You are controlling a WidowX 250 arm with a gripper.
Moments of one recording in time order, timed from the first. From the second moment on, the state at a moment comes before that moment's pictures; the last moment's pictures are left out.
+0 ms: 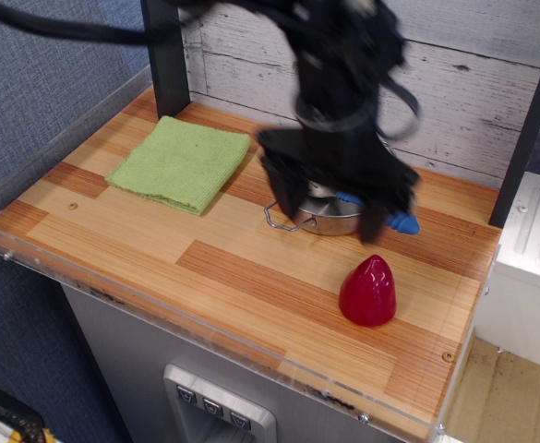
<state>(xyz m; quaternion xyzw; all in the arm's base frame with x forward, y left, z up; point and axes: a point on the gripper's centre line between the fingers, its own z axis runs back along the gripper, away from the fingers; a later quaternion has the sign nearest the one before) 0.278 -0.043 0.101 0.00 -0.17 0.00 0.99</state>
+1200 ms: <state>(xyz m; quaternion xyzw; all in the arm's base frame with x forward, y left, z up) 0.214 0.141 0.082 0.09 -0.12 0.24 0.96</state>
